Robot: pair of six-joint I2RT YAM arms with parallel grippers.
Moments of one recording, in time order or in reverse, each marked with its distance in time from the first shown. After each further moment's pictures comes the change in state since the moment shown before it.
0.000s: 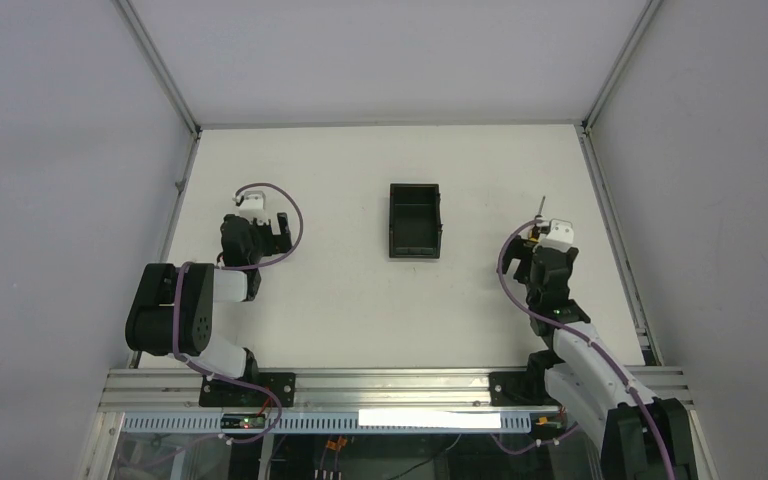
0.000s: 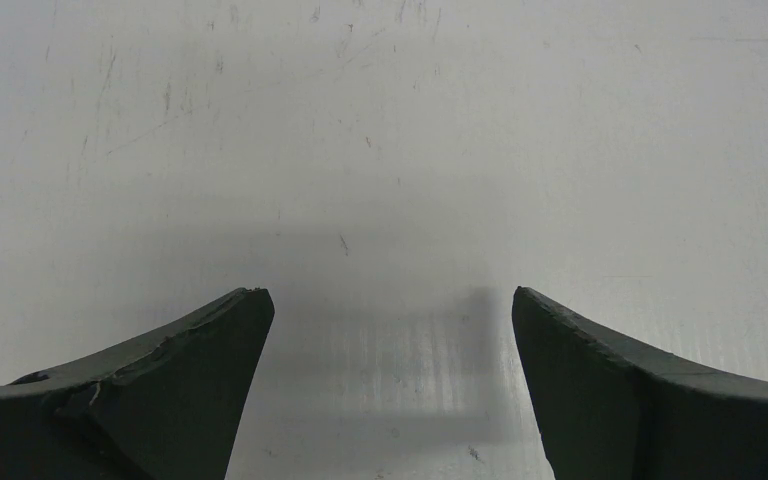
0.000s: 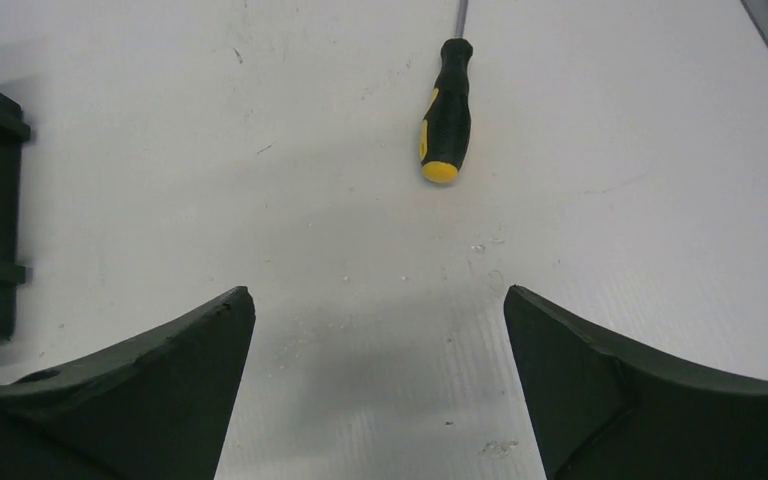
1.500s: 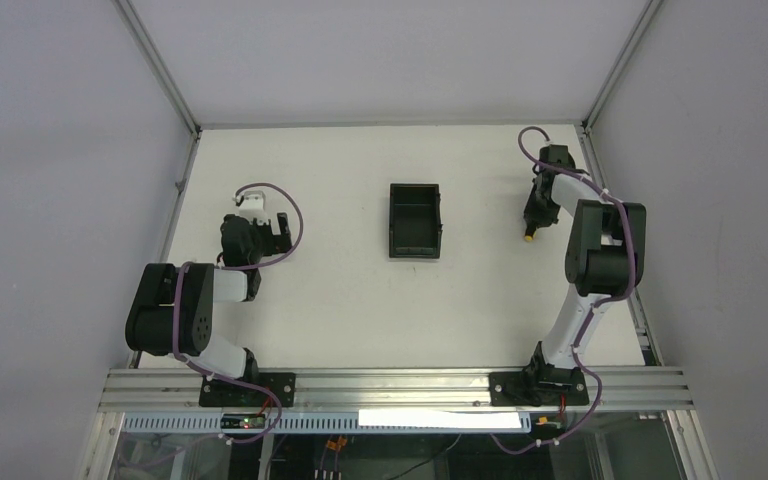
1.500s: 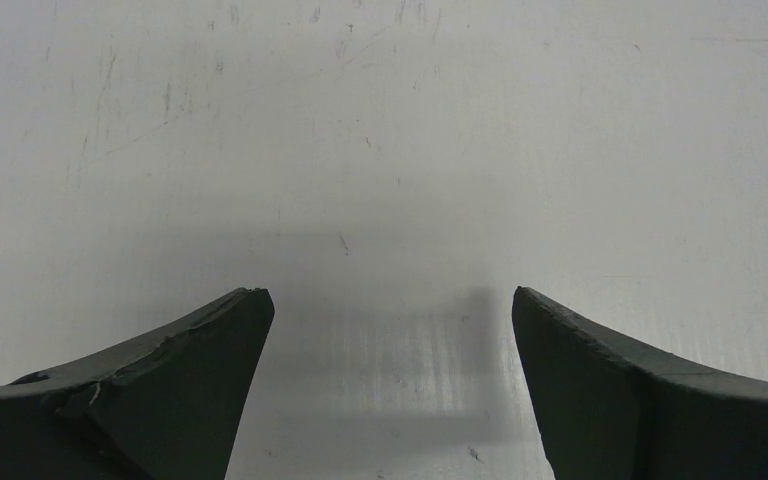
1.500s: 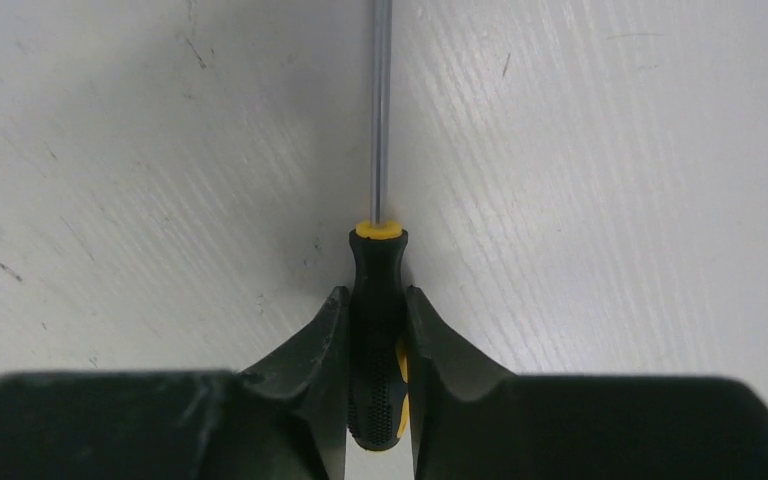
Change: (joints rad) left arm 0.000 0.000 0.000 0.000 0.000 0.000; right arm -0.258 1.123 1.082 -0.679 -0.142 0.050
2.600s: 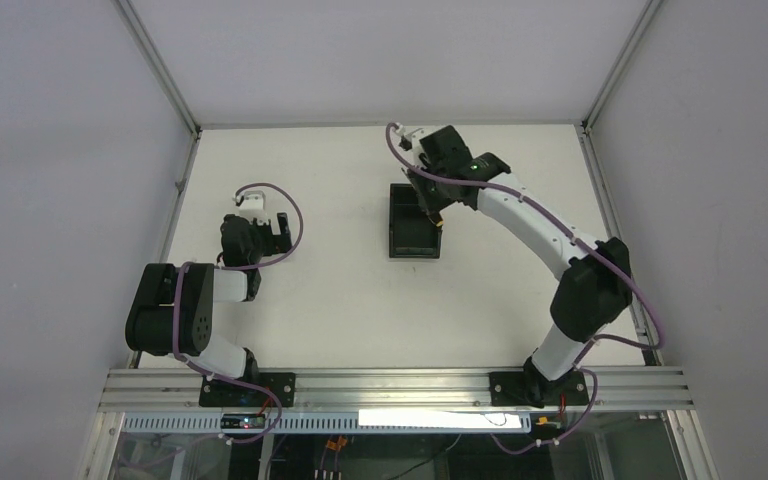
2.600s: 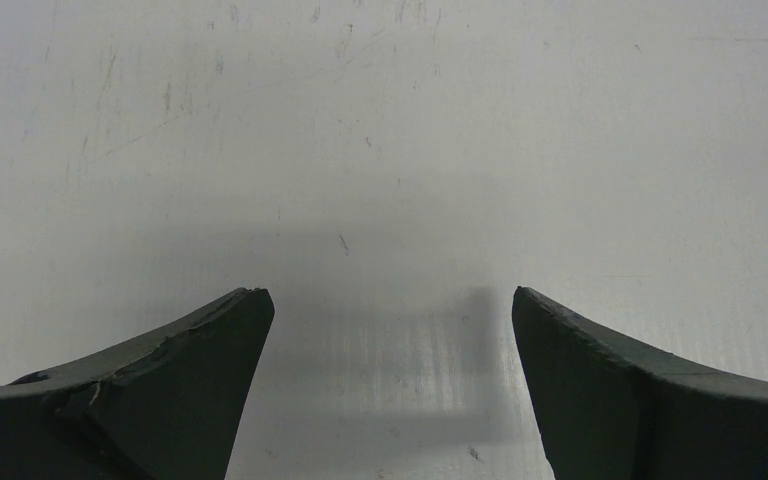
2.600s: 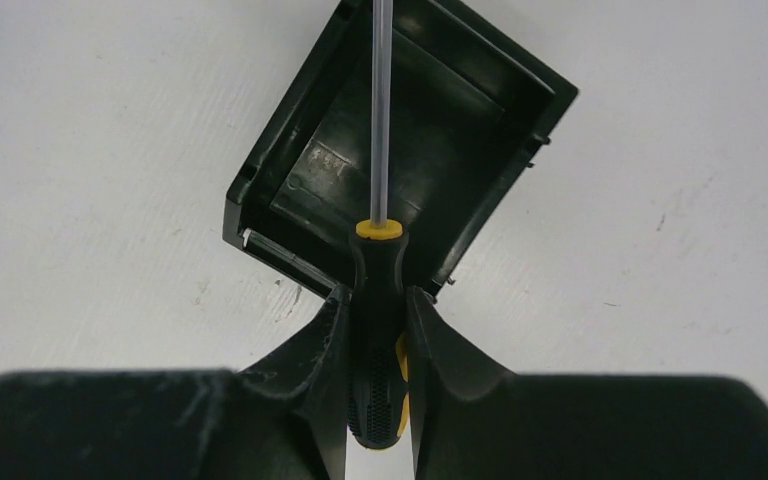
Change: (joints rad) left arm 0.000 0.000 0.000 0.000 0.000 0.000; right arm 0.672 -0.264 0.246 -0.235 -0.119 -0.287
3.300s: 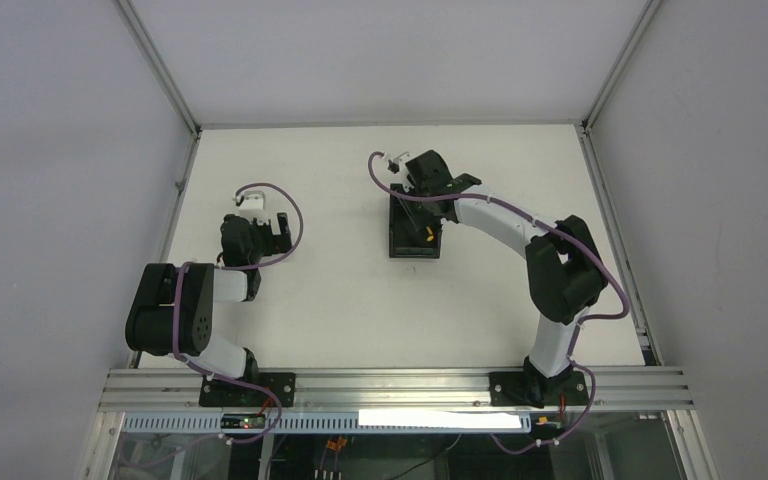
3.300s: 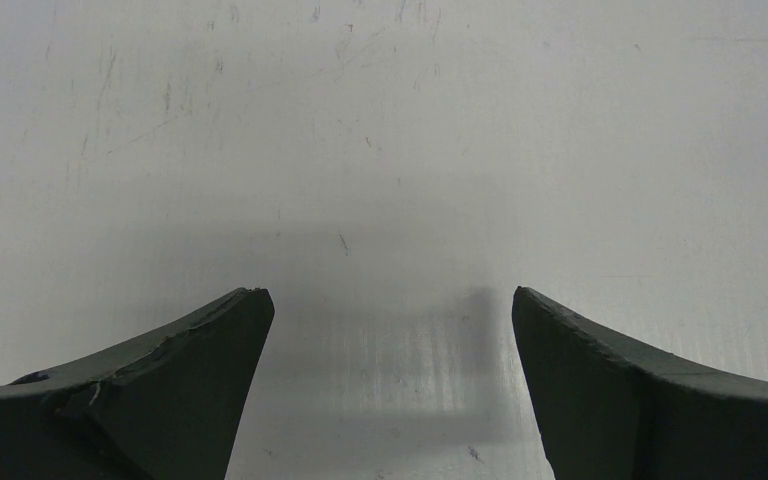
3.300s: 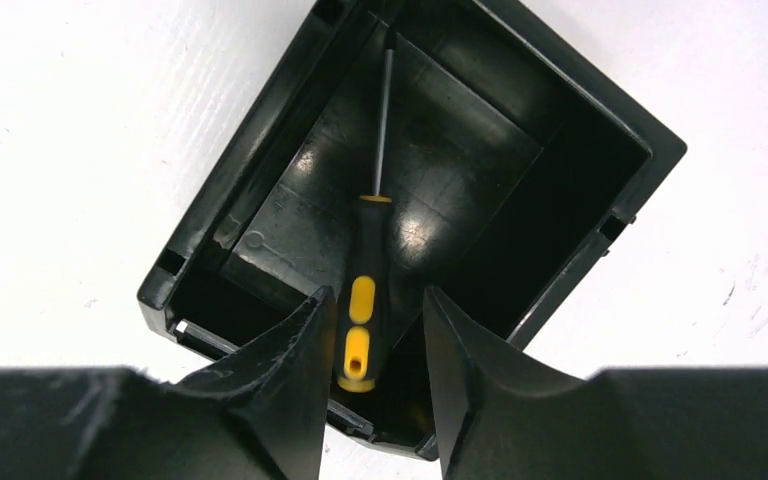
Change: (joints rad) left arm 0.000 0.000 0.000 0.000 0.000 0.000; right arm 0.028 0.171 -0.159 0.278 0.023 -0.048
